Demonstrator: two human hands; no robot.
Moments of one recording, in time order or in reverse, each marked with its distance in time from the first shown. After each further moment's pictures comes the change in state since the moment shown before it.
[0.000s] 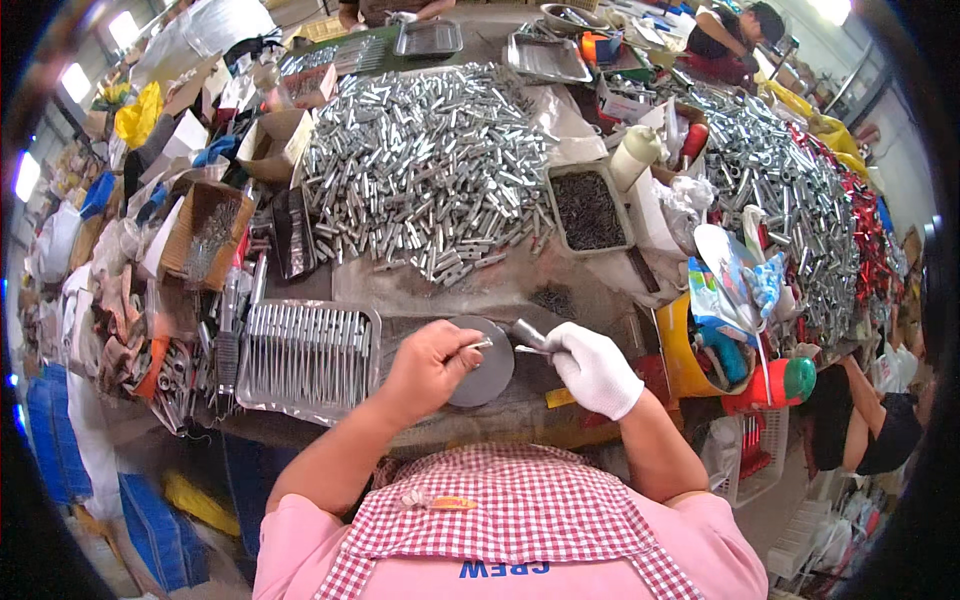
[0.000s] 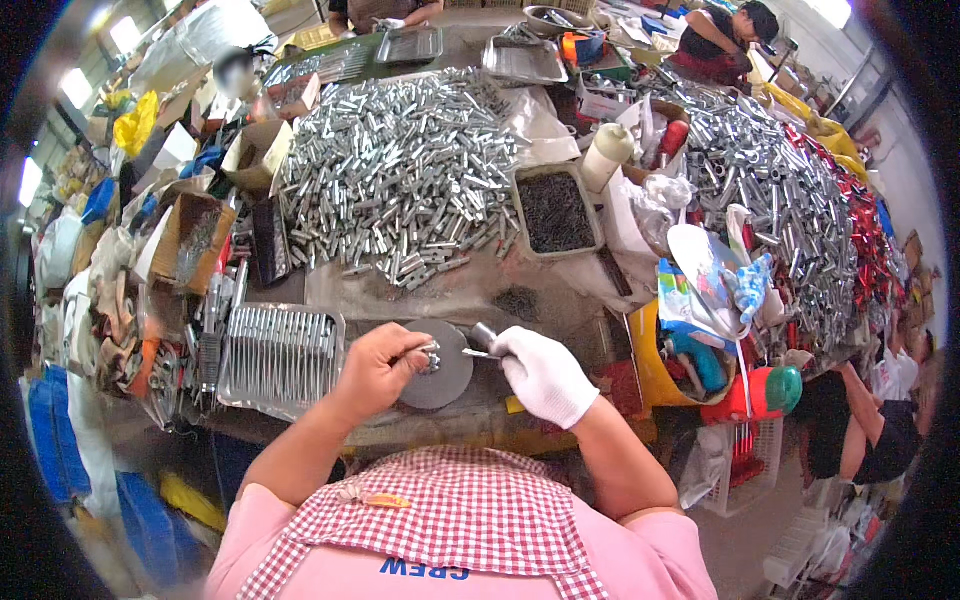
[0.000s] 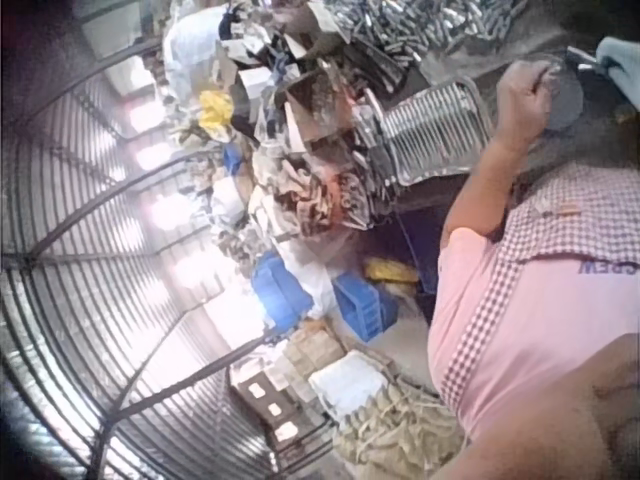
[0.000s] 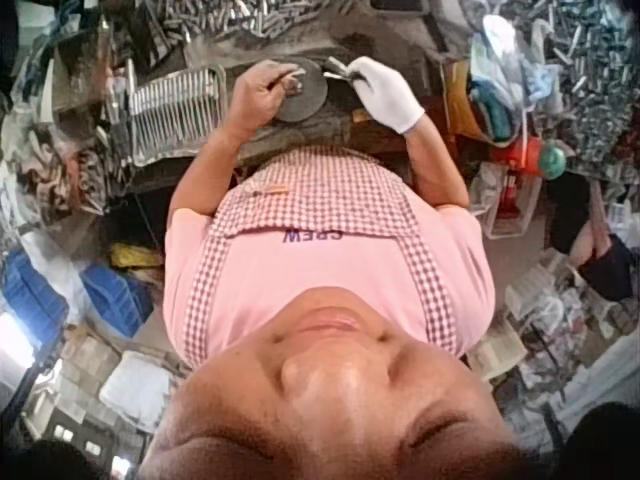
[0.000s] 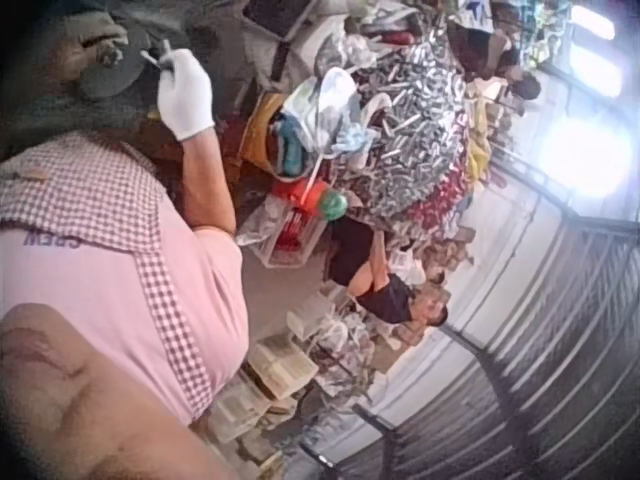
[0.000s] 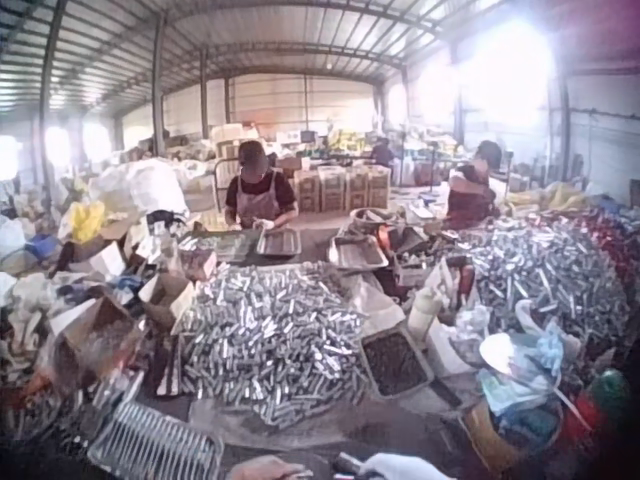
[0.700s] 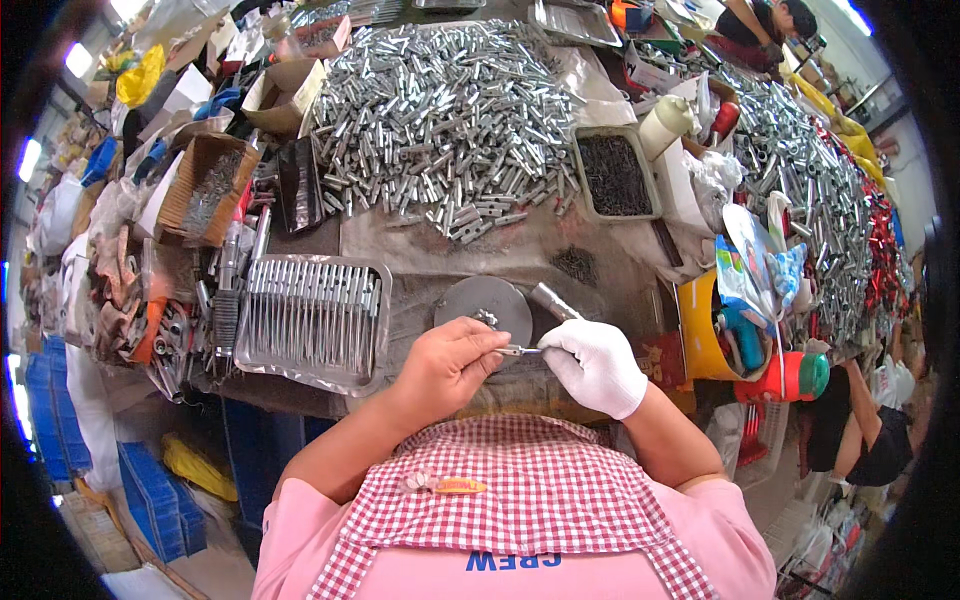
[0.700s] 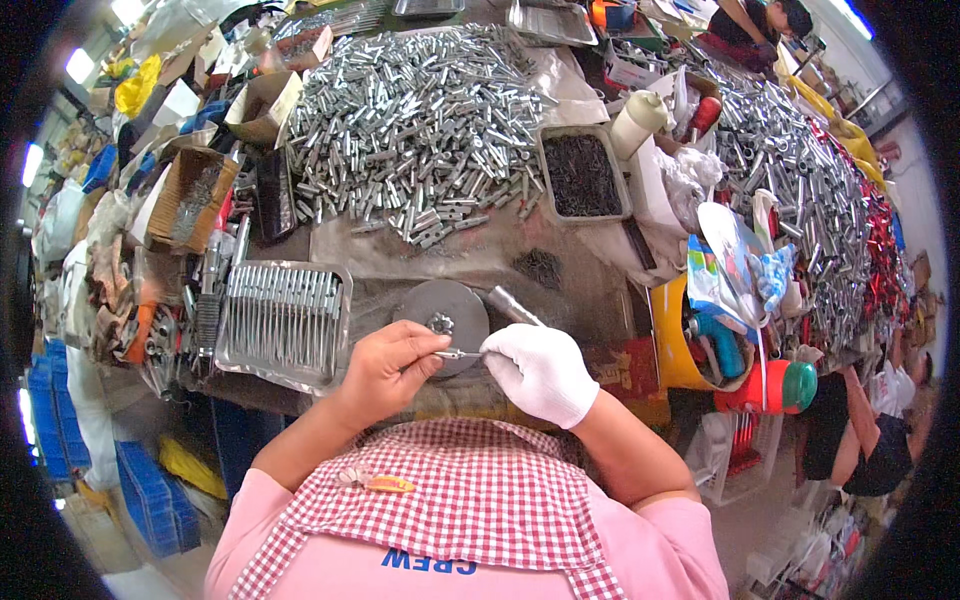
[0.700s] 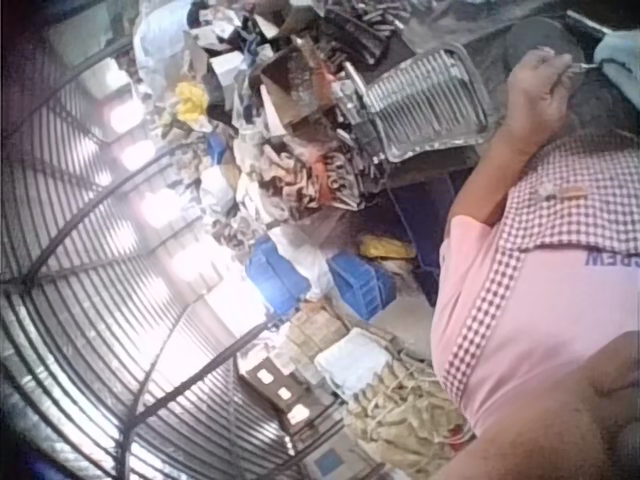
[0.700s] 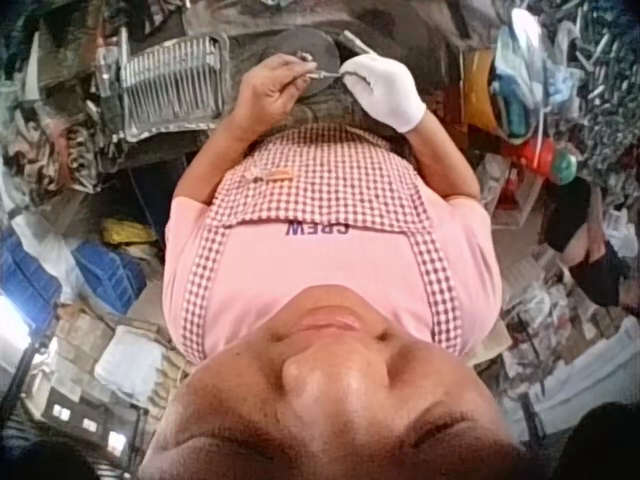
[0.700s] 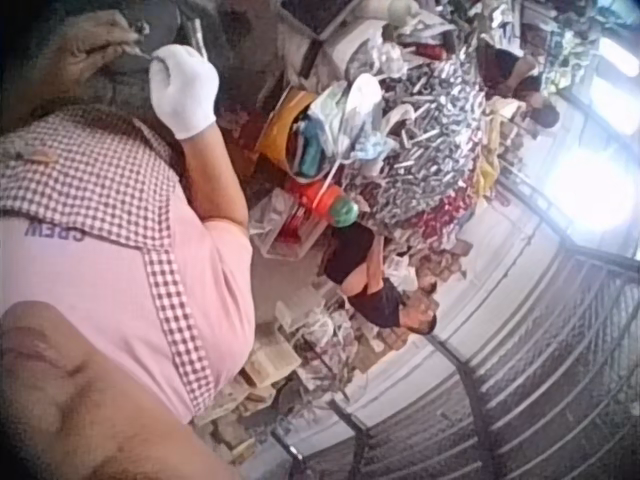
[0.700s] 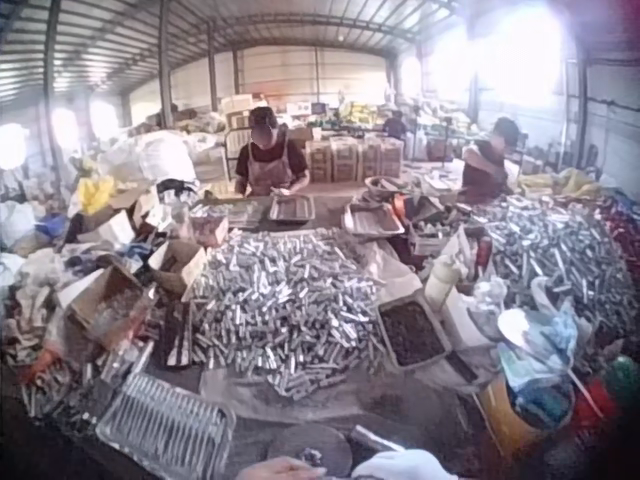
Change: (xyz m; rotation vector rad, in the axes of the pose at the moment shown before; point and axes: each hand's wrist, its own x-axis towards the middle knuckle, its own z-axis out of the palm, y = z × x) left_hand -0.027 0.026 0.002 -0.082 -0.004 0.034; right_hand -0.006 -0.026 0.019 -0.021 -0.012 -0.128
